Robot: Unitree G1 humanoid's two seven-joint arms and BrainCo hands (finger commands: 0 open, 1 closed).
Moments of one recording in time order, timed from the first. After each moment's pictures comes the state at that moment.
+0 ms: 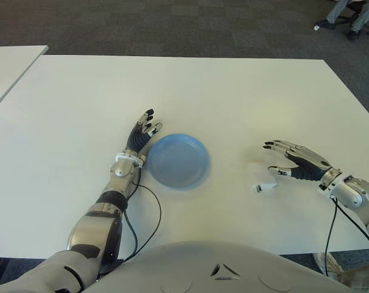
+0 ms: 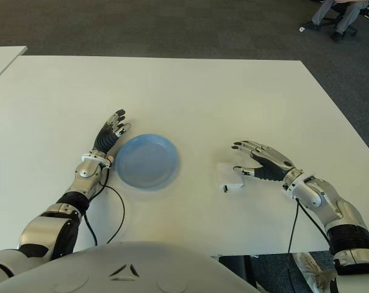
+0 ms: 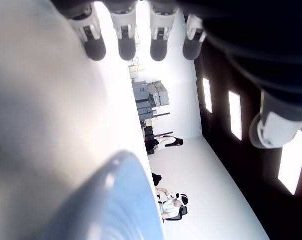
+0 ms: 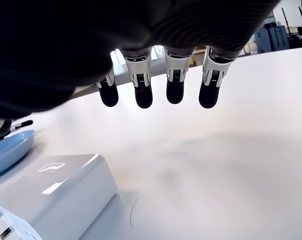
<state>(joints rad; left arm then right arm) -0.30 0.13 0.02 1.05 0.06 -0.66 -0.09 0.04 -0.92 0.08 0.42 -0.55 -0.78 0.08</state>
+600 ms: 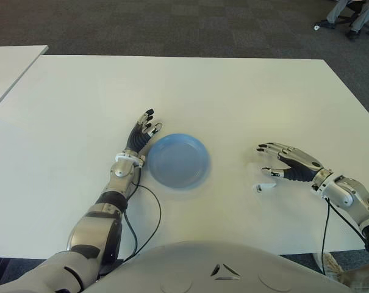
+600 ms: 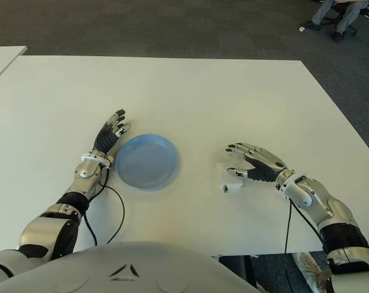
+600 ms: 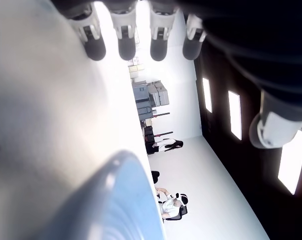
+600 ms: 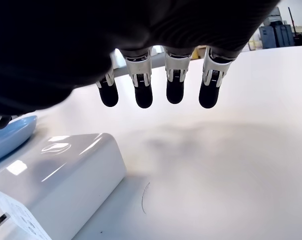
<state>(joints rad) -0.30 0.13 0.02 1.04 0.06 -0.66 -0.09 0.03 -0.90 0.13 0.42 -0.60 -0.75 0.06</state>
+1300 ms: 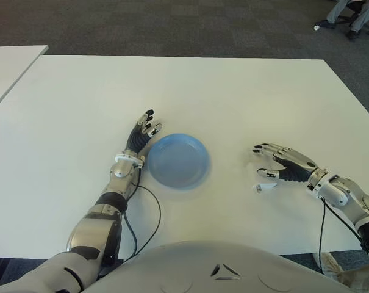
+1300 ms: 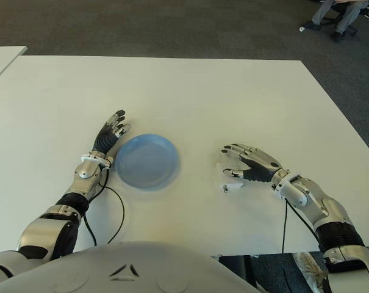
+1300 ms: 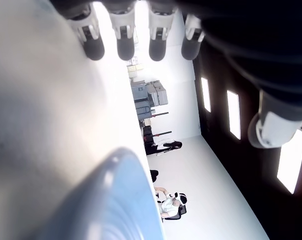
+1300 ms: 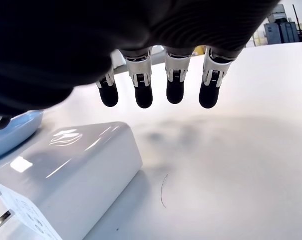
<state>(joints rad) -0.29 0.14 0.02 1.03 0.06 -0.66 -0.10 0.01 -0.89 0.16 0.41 -0.61 -0.74 0.07</state>
